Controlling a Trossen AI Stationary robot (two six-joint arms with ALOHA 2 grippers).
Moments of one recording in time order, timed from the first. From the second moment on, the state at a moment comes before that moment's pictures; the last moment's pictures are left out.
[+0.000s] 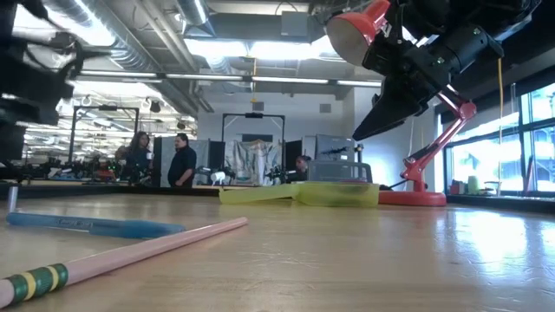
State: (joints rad) left arm -0.63 1.45 0.75 -0.92 0.03 -0.70; right arm -0.01 1.31 0.63 -0.02 0.06 0.10
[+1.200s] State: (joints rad) left arm -0.63 1.50 0.81 -0.77 0.10 -0.94; right arm -0.01 1.31 0.63 -0.06 0.00 0.09
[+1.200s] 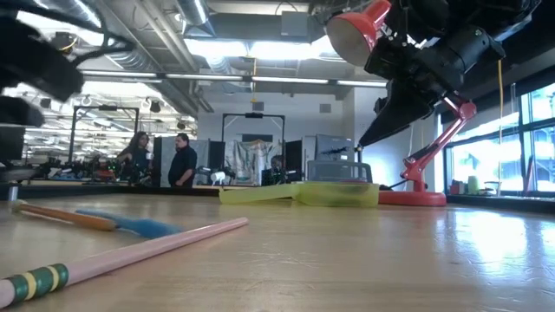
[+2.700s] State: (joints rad) left arm -0.34 1.49 0.85 0.58 -0.33 0.05; right arm 0.12 1.43 0.66 0.69 -0.26 -0.03
